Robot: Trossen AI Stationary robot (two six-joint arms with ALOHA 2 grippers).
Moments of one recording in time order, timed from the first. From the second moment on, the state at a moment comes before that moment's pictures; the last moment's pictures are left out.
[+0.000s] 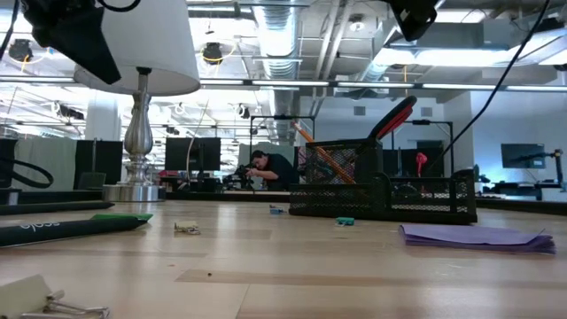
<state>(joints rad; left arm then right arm) -0.63 1.21 0.96 -1.23 -0.75 -1.30 0.53 1.40 0.78 0.27 0.36 0.21</state>
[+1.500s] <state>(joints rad) -0.50 0.98 0.84 -1.39 -0.52 -1.52 0.53 1.40 0.78 0.27 0.36 0.21</state>
